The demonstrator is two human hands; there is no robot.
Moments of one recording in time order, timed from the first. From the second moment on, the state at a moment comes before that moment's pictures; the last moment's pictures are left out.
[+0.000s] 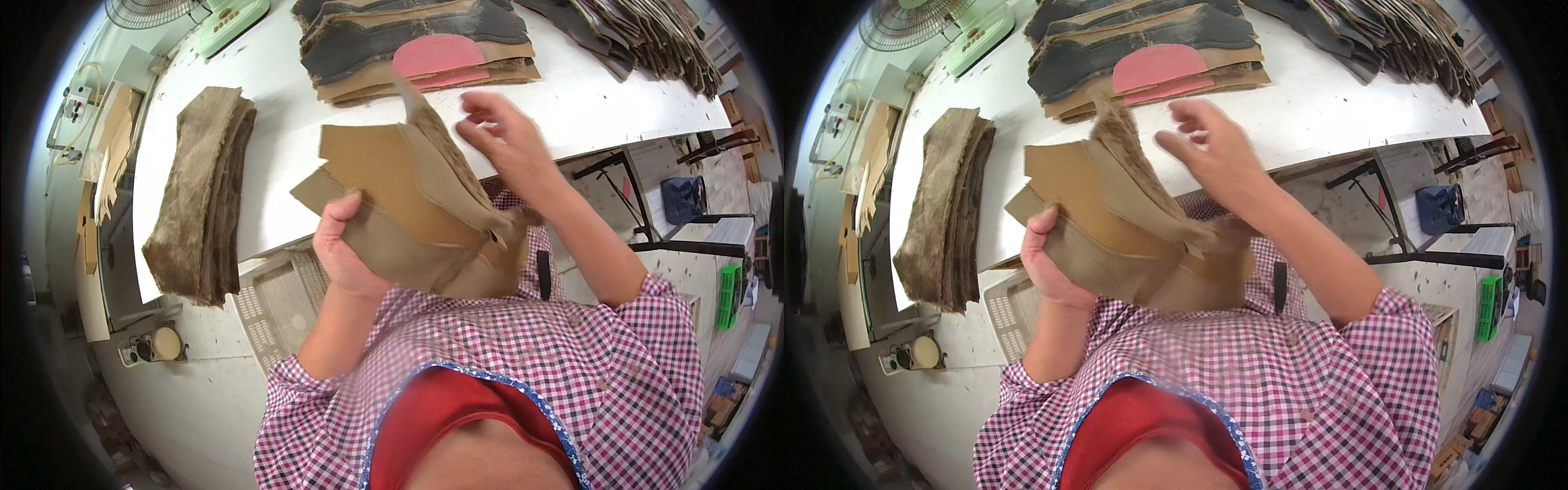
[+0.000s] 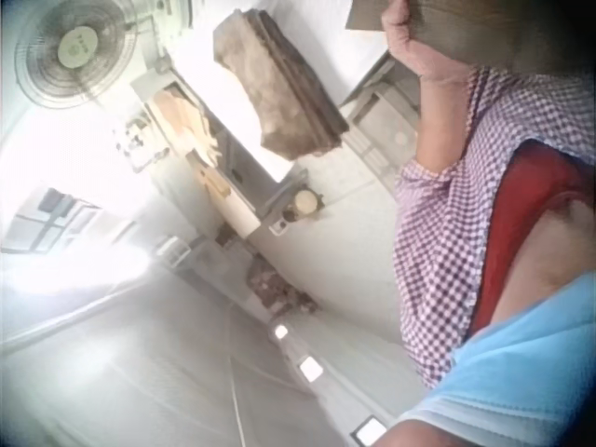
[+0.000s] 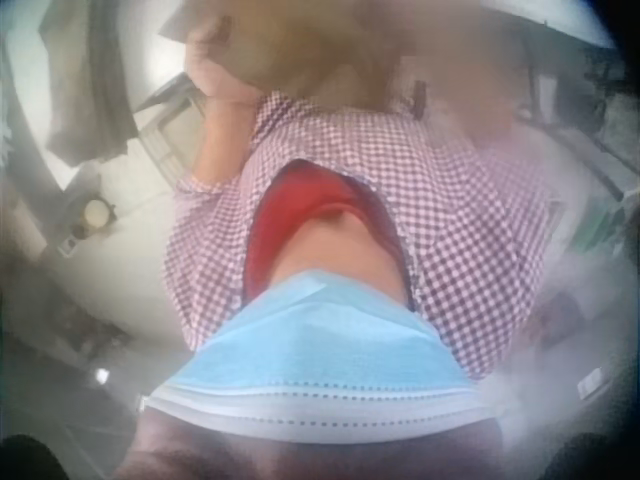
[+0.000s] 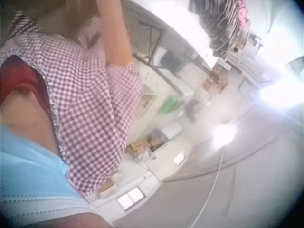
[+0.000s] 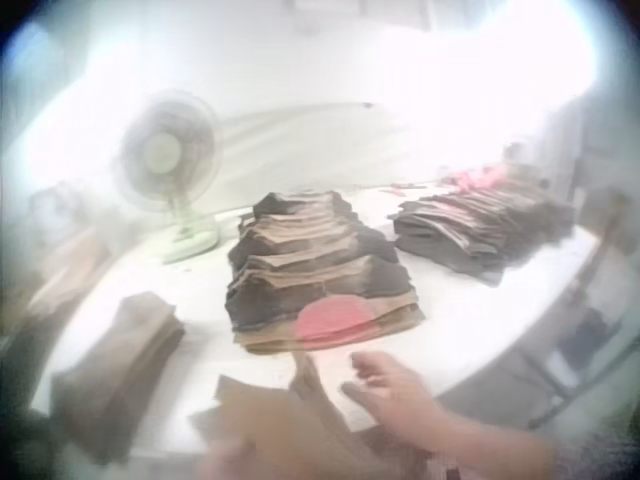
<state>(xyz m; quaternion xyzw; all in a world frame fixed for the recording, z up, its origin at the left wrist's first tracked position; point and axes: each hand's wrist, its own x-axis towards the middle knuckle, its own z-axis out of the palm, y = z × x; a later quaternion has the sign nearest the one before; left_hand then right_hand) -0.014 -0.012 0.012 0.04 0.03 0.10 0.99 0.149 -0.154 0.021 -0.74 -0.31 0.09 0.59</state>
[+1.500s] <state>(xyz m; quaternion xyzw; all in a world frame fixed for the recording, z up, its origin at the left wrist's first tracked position) -0.015 -0.018 -0.002 0.38 0.04 0.13 0.92 0.090 -0.184 0.059 -0.68 -0.40 0.08 0.60</state>
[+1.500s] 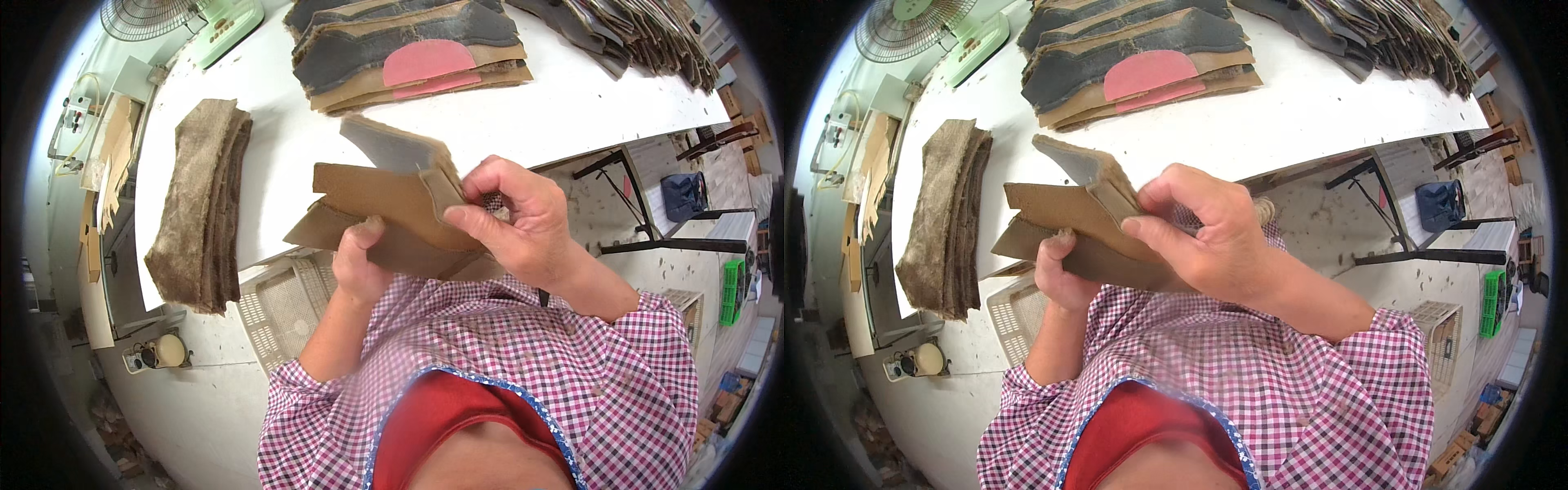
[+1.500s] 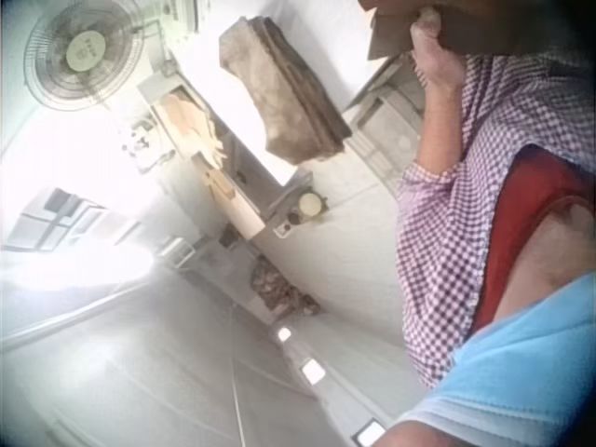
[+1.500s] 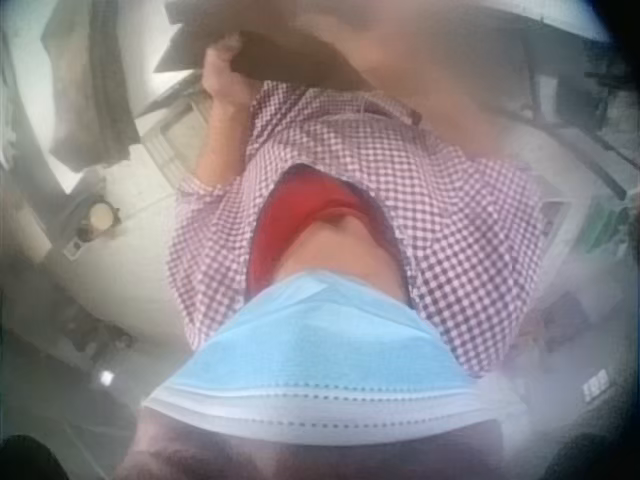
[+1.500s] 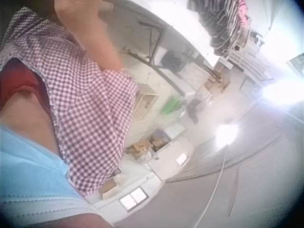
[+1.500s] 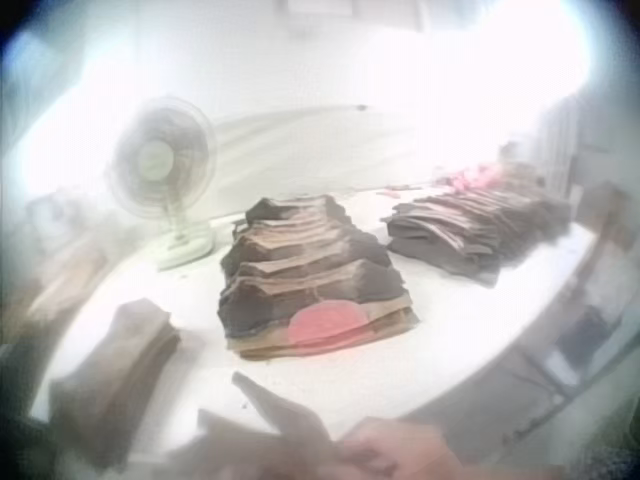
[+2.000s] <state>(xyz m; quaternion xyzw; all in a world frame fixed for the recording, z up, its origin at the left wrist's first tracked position) -0.013 -0.027 0.006 0.45 0.08 0.09 0.88 0.102 -0.179 0.072 -0.69 -0.47 0.00 0.55</state>
